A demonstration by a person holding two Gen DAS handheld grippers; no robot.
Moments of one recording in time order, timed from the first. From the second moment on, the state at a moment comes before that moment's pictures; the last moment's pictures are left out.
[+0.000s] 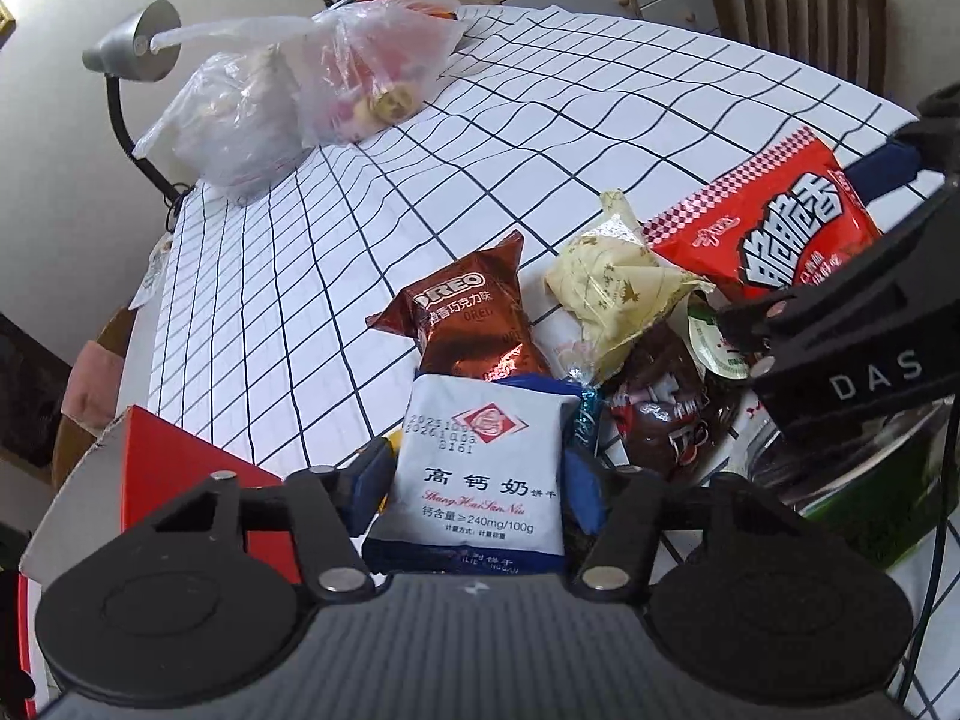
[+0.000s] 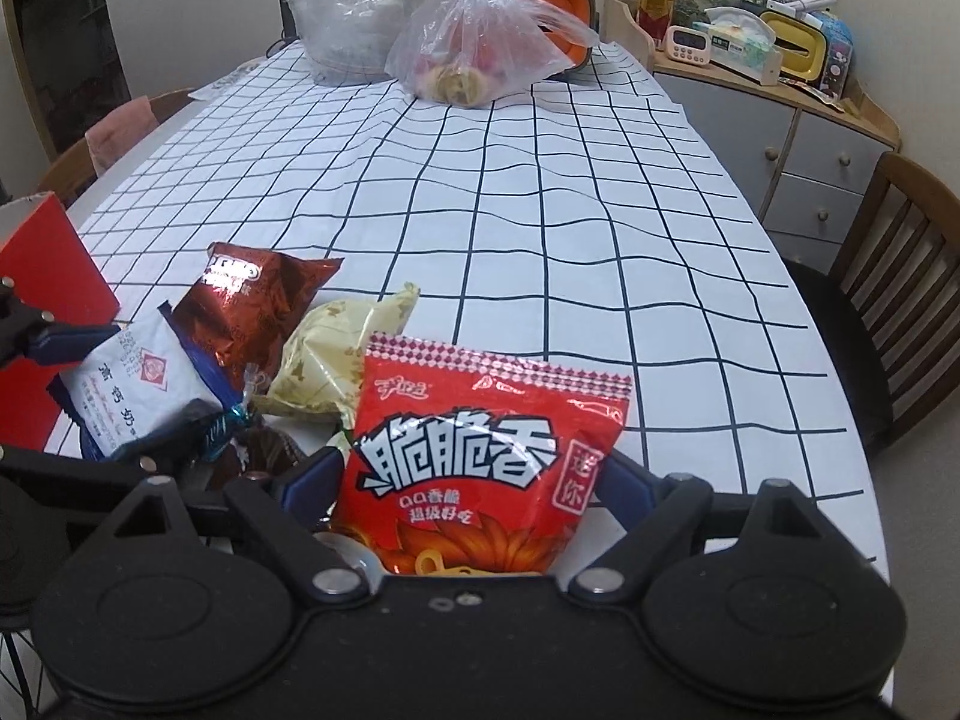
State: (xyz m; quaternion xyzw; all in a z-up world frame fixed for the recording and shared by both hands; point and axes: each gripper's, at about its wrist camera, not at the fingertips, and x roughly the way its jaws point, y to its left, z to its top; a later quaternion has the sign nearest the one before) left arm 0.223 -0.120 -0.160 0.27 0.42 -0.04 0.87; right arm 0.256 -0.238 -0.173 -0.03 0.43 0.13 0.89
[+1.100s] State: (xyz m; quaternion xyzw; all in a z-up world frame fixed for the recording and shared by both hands) left arm 0.182 -0.082 -0.089 0.10 0.41 0.04 0.91; right arm 0.224 -0.265 -0.101 0.00 0.35 0.16 0.92
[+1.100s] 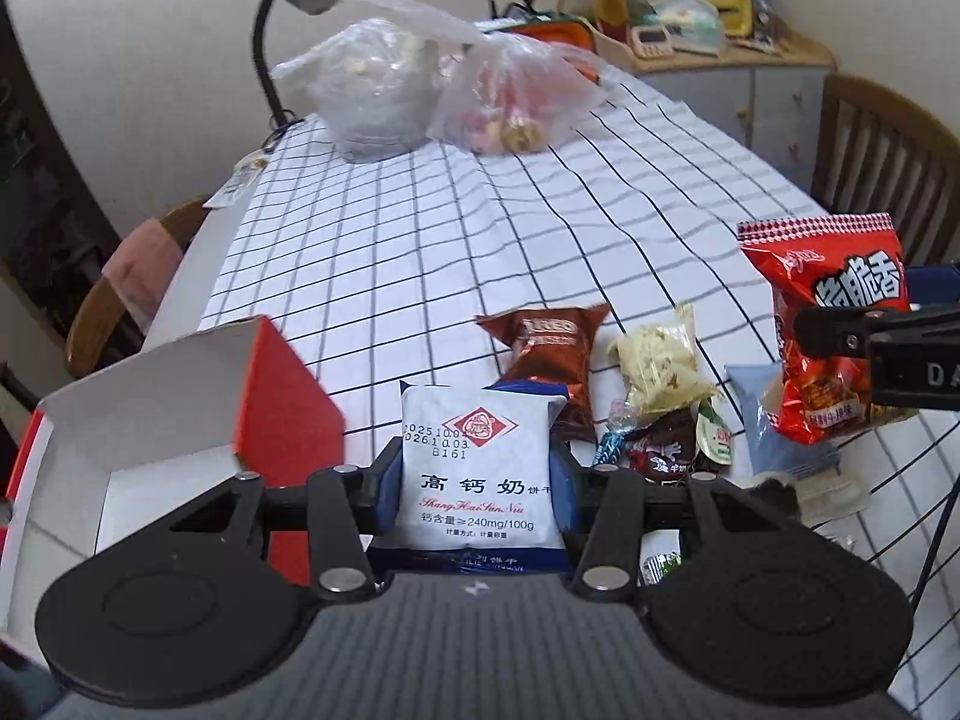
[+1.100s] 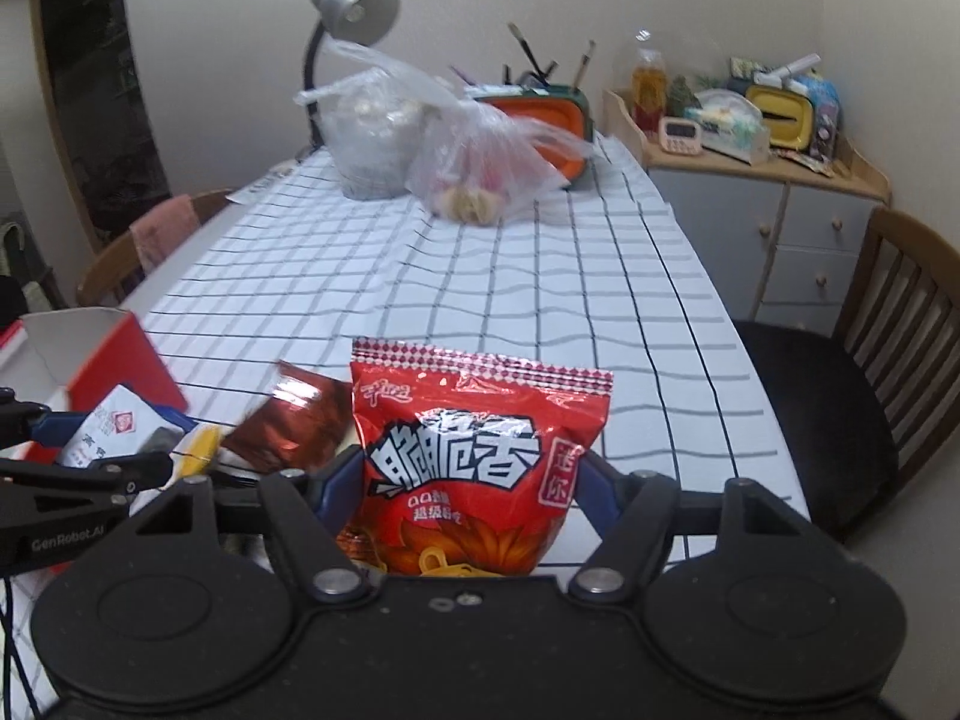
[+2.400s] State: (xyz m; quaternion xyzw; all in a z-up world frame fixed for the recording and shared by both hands) left arm 0.115 0.185 -0.033 0.02 0.41 0.11 0.91; right arm 0.167 0.024 -0.053 -0.10 0.36 0.31 0.87
